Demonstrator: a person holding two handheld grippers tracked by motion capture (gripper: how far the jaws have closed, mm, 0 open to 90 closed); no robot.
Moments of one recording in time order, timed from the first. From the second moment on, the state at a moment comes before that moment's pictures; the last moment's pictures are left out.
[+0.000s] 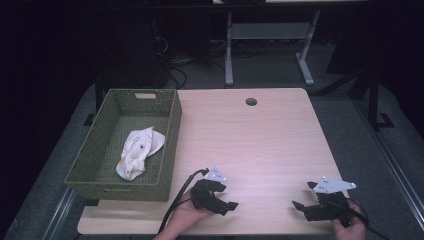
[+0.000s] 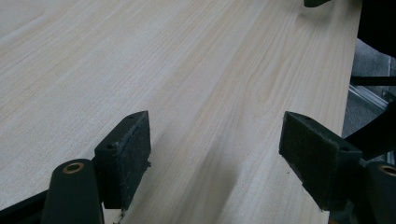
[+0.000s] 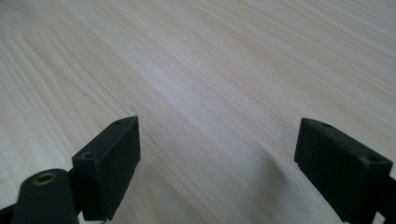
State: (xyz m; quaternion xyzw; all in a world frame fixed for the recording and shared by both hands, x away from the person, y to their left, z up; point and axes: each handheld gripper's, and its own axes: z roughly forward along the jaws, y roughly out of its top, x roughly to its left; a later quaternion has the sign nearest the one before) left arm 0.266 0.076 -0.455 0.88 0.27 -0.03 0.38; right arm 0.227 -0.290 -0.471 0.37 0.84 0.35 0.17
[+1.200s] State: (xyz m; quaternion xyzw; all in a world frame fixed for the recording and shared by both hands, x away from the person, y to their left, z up) left arm 0.278 0.085 -0.412 0.88 0.26 0.00 0.39; right arm 0.225 -0.285 -0.472 0.37 0.85 0.34 0.16
